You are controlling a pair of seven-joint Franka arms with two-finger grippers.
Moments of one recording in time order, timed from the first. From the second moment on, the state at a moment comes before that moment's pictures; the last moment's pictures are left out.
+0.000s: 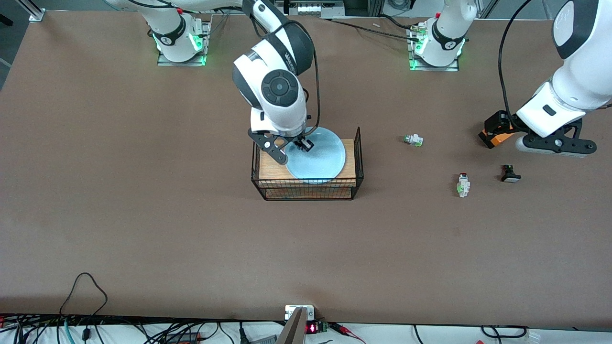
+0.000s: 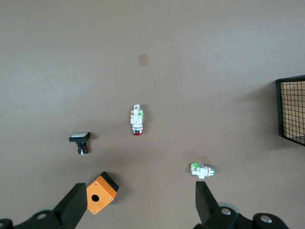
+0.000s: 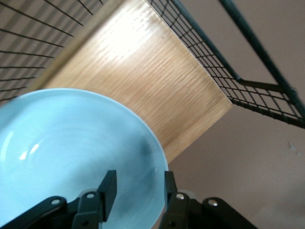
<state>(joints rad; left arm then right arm) 0.05 0.02 -0.14 -1.75 0.06 1.74 0.02 0.80 0.61 -0.08 -1.30 0.16 1.85 1.45</state>
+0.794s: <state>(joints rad) 0.06 0.11 -0.14 -1.75 0.06 1.72 0.02 0.76 0.51 -0.08 -1.25 0.20 1.81 1.46</state>
